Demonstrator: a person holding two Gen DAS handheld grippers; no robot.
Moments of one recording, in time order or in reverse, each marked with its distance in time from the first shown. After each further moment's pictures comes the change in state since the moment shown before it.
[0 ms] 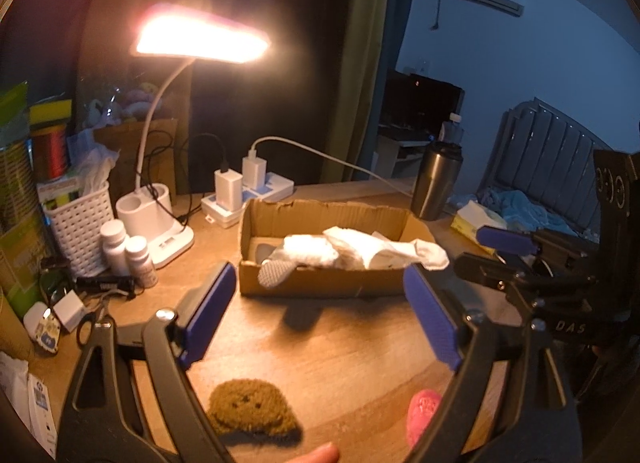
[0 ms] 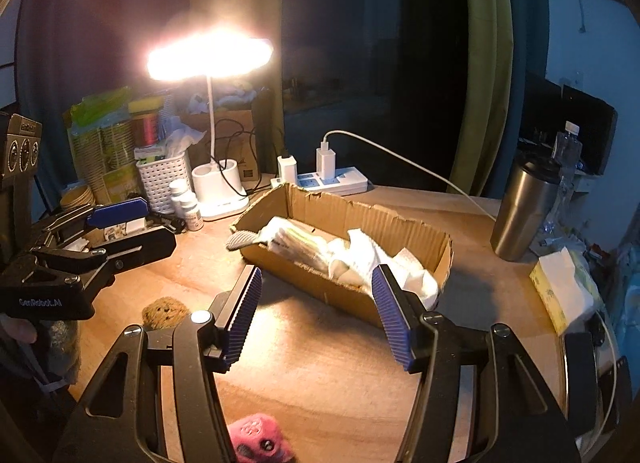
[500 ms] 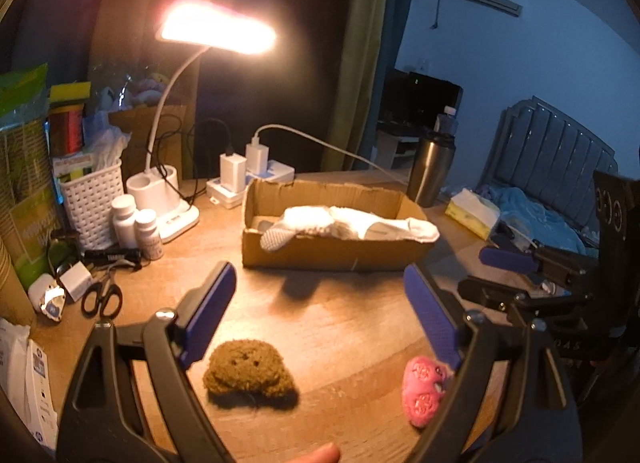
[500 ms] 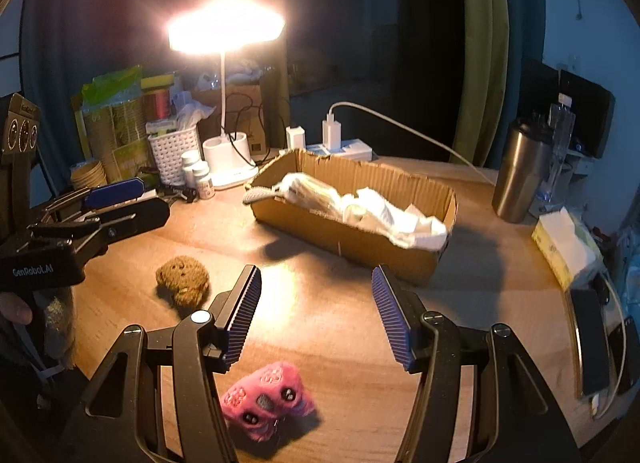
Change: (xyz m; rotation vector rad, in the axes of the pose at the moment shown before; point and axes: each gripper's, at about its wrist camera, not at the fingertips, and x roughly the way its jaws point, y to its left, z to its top) left arm -0.027 -0.003 -0.028 -0.006 0.000 0.001; right arm -0.015 0.014 -0.042 0.023 0.049 0.004
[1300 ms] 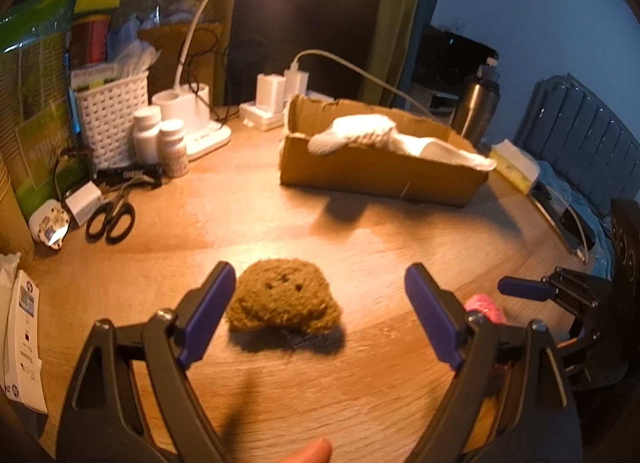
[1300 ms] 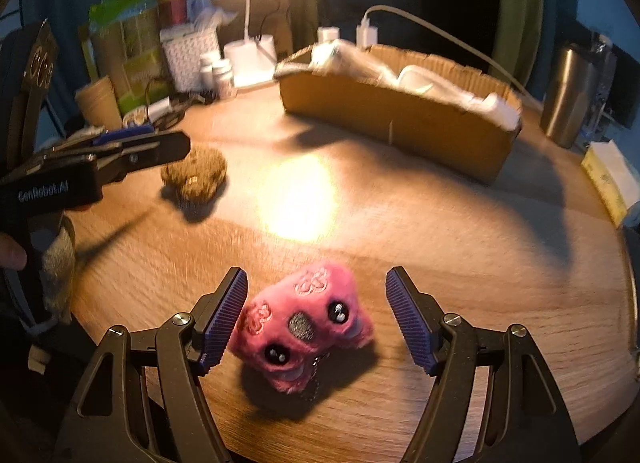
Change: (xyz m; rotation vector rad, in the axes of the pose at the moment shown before) left arm 0.028 0.029 -0.053 -0.058 0.173 0.090; right arm 0.052 0.028 -0.066 -0.024 0.250 0.082
